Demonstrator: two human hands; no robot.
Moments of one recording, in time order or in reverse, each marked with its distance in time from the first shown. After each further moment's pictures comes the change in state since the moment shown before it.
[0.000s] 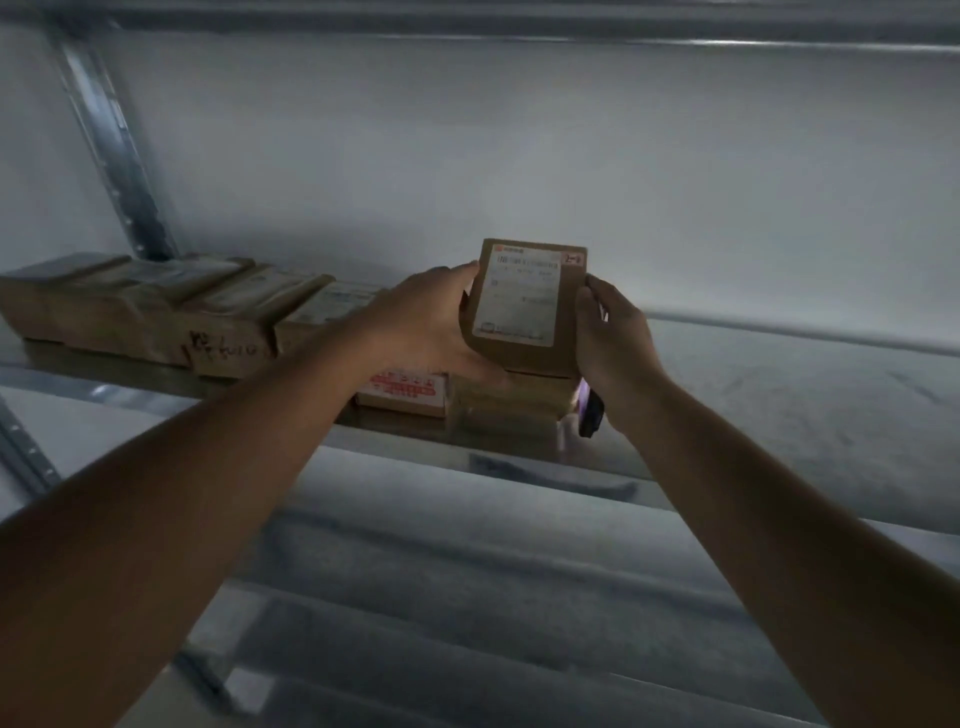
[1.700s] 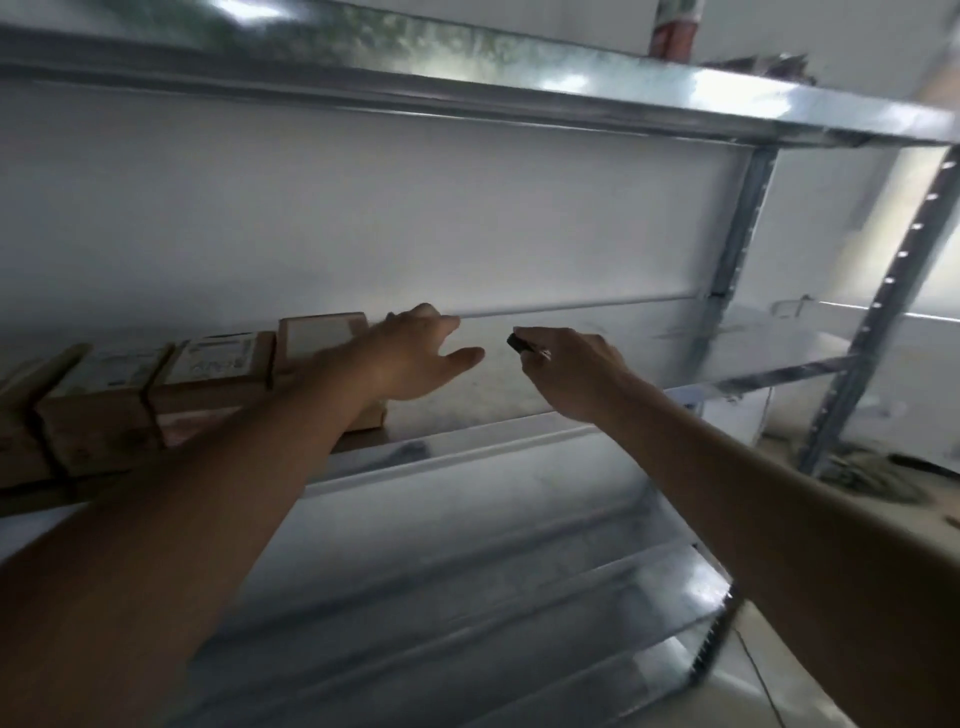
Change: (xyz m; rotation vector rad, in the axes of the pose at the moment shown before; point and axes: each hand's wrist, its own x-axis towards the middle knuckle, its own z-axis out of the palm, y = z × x) left_hand 0.003 0.124 0.056 0.227 -0.144 0.386; right_hand -0.148 -0.029 -0.156 -0.955 0.142 0.045
